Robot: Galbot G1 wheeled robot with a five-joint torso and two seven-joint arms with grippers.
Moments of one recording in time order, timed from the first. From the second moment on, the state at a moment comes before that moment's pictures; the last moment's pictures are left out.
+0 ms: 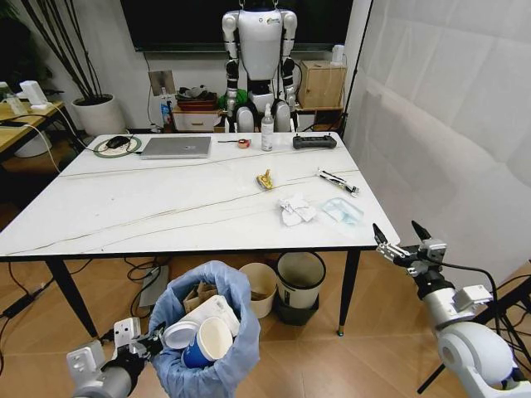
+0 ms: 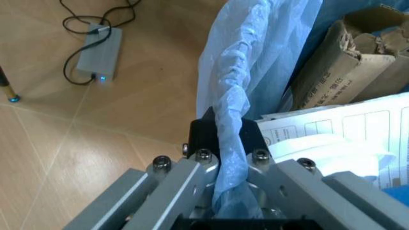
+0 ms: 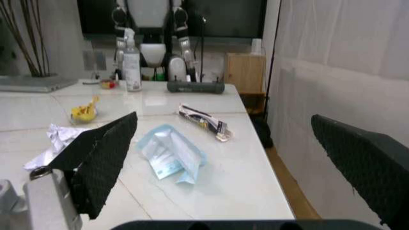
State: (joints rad) left arm 1.89 -1.15 -0.70 -2.35 -0.93 0.51 -0.39; right arm -1.43 0.97 0.58 2.01 0.54 0.00 0.12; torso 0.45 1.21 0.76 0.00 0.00
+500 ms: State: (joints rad) left arm 1.91 -1.18 -0.73 -2.35 -0.92 0.51 -0.39; right arm -1.15 0.89 0.50 1.83 0.77 -0.15 0.04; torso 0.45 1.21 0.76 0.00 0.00
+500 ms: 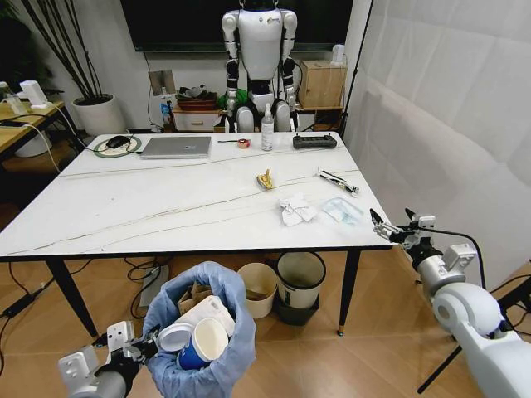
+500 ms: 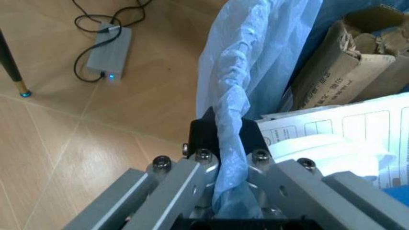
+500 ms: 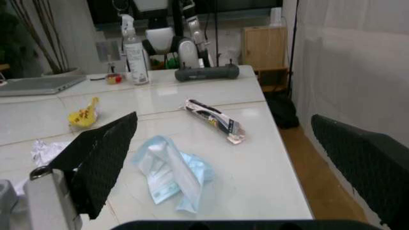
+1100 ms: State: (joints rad) left arm 1.92 -1.19 -0.74 -2.35 -0.92 0.51 -0.39; right arm -0.95 0.93 0.37 1.69 0.85 -0.33 -0.01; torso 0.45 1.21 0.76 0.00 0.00
